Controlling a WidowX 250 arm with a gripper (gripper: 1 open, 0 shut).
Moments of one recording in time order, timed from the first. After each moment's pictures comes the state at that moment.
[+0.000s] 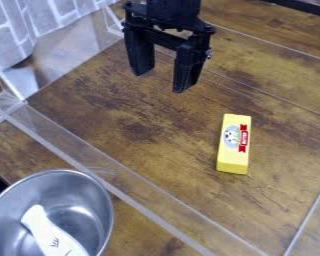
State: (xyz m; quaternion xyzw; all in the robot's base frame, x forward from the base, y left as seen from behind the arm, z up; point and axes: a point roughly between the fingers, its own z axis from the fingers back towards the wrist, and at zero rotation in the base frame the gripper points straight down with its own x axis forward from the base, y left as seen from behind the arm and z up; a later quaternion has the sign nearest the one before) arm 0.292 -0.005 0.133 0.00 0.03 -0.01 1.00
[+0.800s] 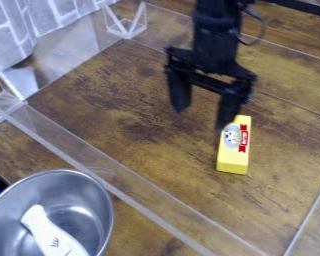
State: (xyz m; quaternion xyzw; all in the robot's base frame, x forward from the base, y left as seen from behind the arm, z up) arm 0.315 -0.051 0.083 -0.01 0.06 -0.01 1.00
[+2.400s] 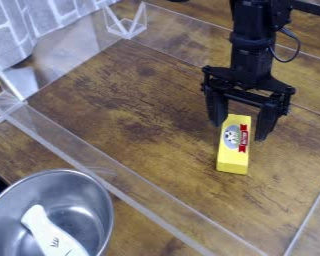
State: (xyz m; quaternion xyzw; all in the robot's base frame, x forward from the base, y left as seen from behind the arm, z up) arm 0.348 -0.072 0.061 -0.04 0.03 0.02 1.00
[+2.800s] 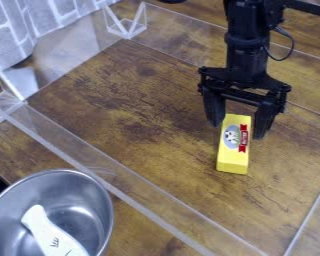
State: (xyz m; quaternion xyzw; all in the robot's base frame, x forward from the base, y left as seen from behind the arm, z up) arm 0.351 -0.067 0.063 -0.06 0.02 0.03 1.00
